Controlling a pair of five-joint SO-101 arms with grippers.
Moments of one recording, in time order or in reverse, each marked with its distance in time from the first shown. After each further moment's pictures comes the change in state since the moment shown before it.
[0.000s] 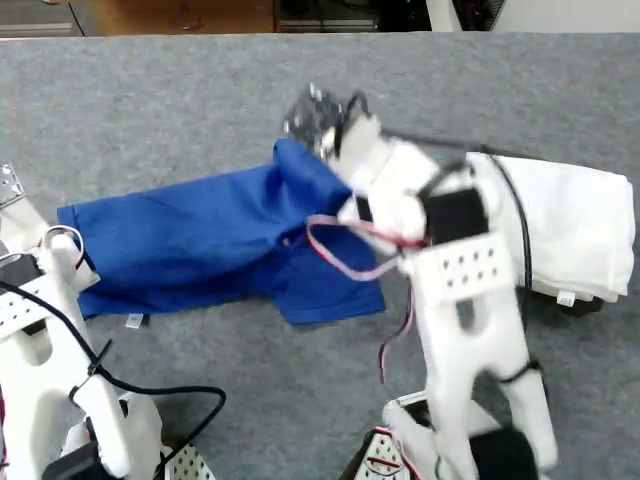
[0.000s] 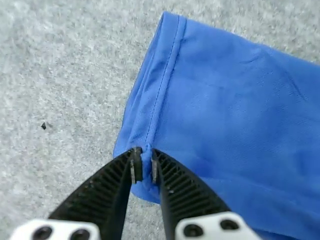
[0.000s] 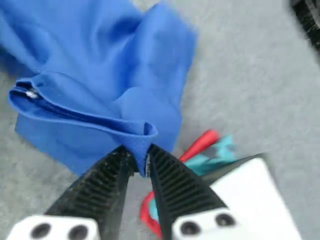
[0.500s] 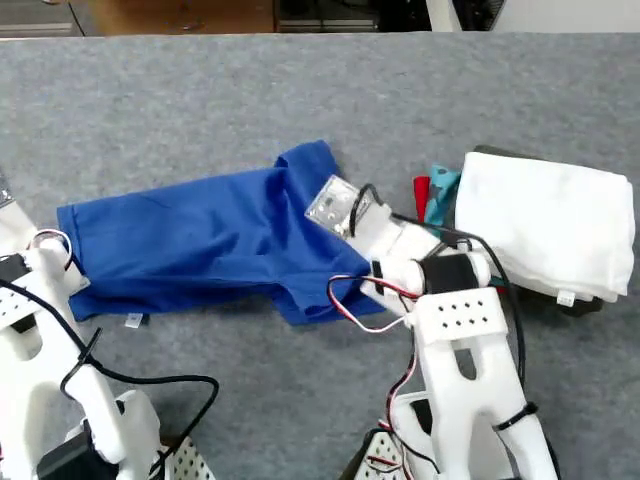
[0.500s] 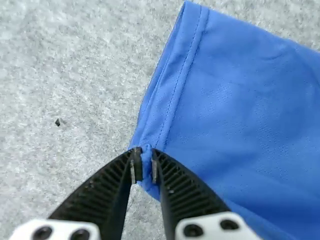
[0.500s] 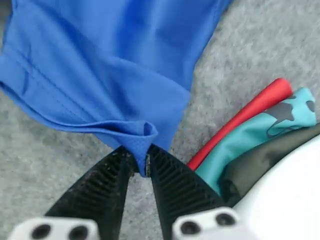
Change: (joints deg) left arm -3.5 3.1 -1.2 -0.1 -1.8; right arm 6.6 -11.3 33.8 -13.5 7.3
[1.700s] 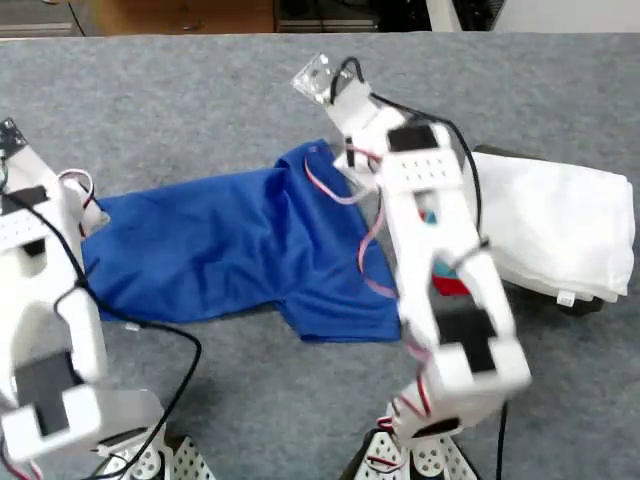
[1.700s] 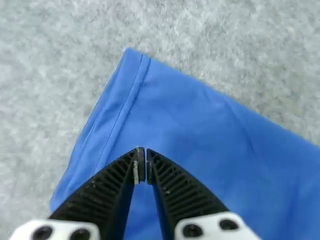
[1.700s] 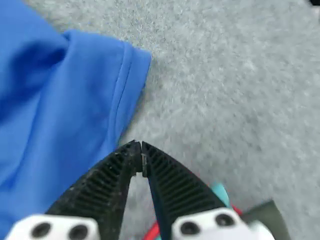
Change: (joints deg) left arm 10.2 28.0 -25.4 -0.4 17.4; right arm -1.4 56.9 -57.1 -6.2 -9.9
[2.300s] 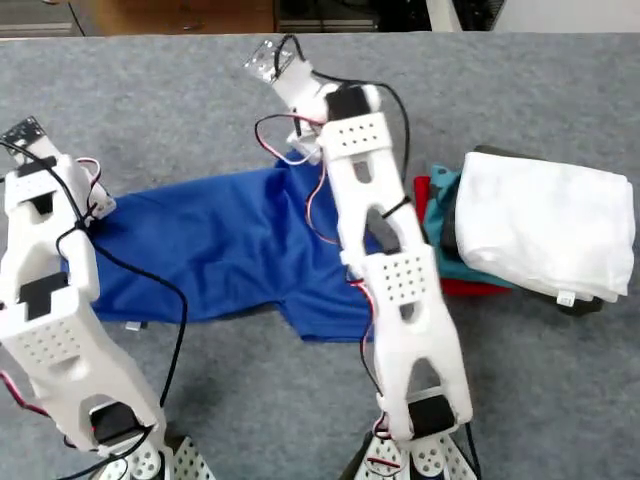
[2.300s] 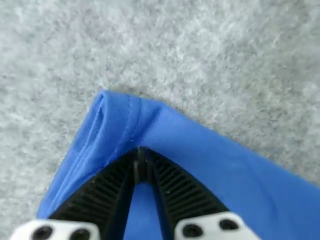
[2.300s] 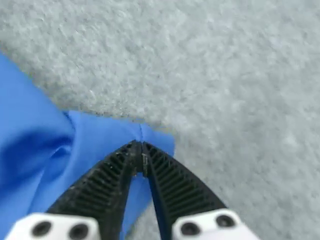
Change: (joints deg) left arm 0.2 30.3 -24.5 4.0 0.4; right arm -6.4 50.7 -69.2 21.3 -1.9
